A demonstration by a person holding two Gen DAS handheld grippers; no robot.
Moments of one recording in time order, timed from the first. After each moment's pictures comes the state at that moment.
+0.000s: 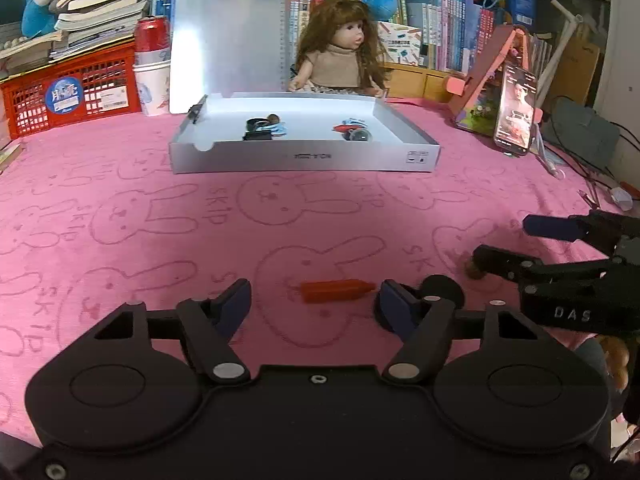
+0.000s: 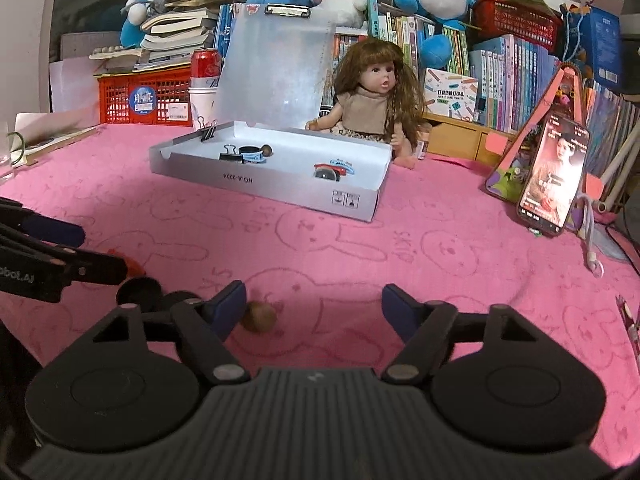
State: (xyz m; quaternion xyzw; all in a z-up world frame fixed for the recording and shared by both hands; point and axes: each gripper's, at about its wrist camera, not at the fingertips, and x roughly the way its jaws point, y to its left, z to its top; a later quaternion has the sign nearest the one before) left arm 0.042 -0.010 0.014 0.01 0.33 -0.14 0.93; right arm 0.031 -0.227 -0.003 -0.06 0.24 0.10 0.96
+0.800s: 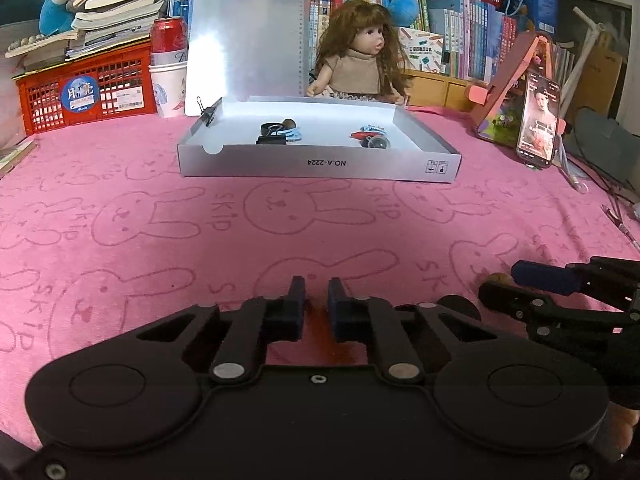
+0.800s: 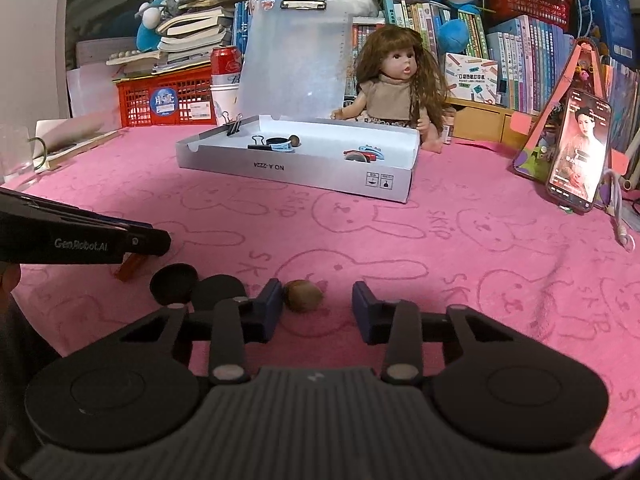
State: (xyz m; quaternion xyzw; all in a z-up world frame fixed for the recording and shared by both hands) left arm 0.054 -0.019 0.006 0.00 0.32 -0.10 0.94; right arm 0.027 -0.219 -0.015 -0.04 0.25 0.14 0.96
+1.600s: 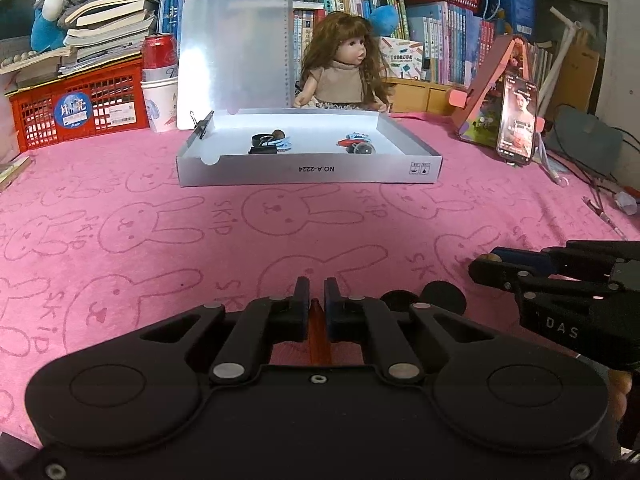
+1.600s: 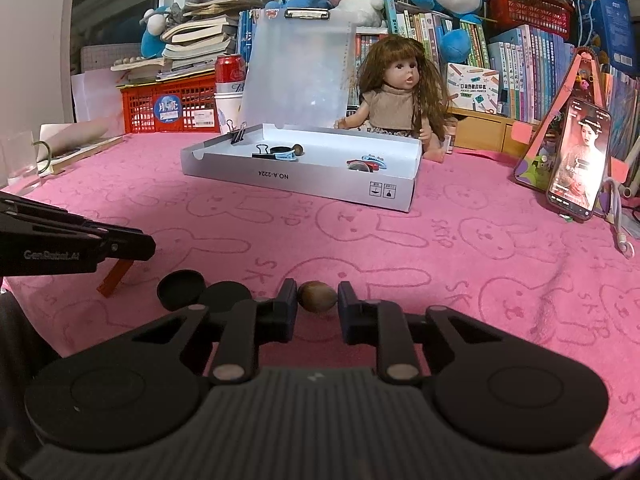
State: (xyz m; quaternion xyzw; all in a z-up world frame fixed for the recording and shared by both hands) left arm 0.031 -0.008 0.013 0.01 0.30 -0.13 0.95; right arm 0.023 -0.218 -0.013 -0.04 0.24 0.14 0.96
